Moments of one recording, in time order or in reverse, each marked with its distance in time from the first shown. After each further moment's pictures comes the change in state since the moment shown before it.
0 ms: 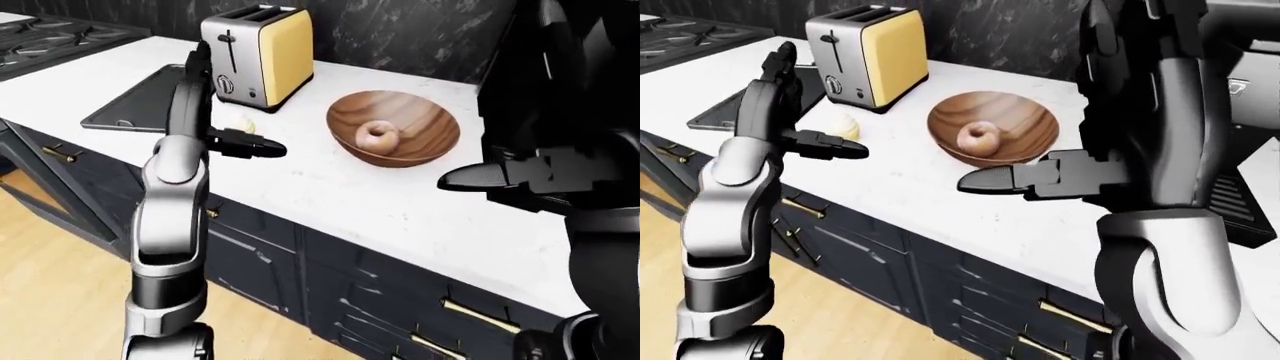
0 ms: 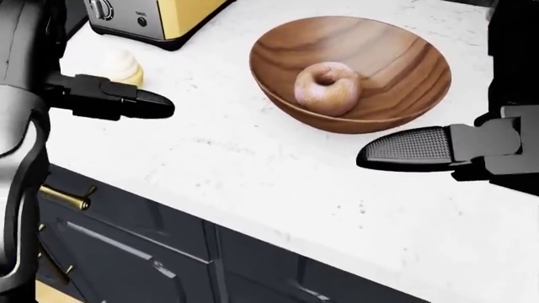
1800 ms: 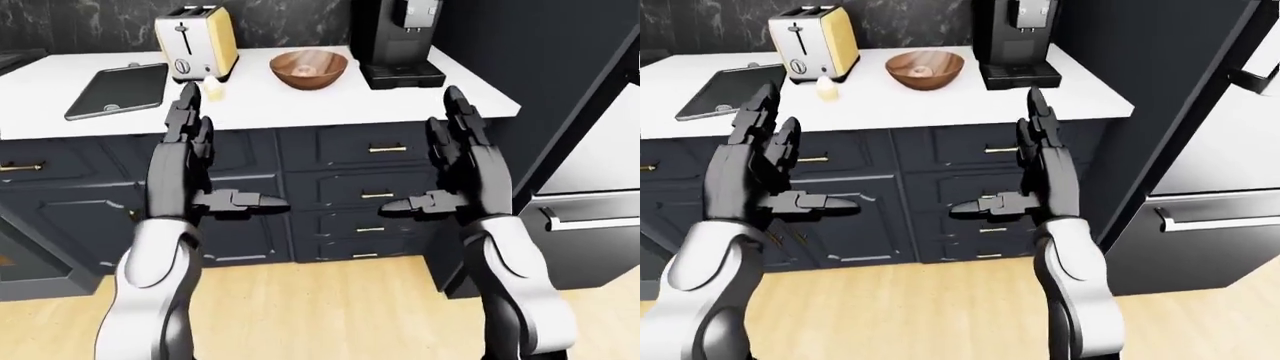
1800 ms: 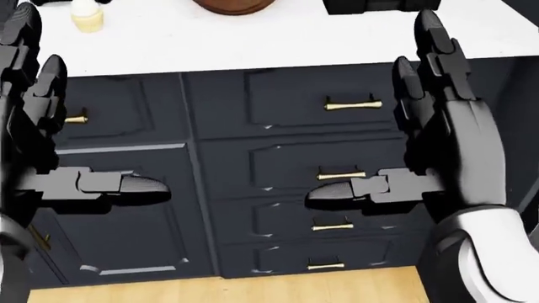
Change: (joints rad) left arm 0.388 -0.114 0.059 -0.541 -0.230 0.075 0.065; right arm 0.320 0.323 0.213 0.411 -0.569 -0.381 0.442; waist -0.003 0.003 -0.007
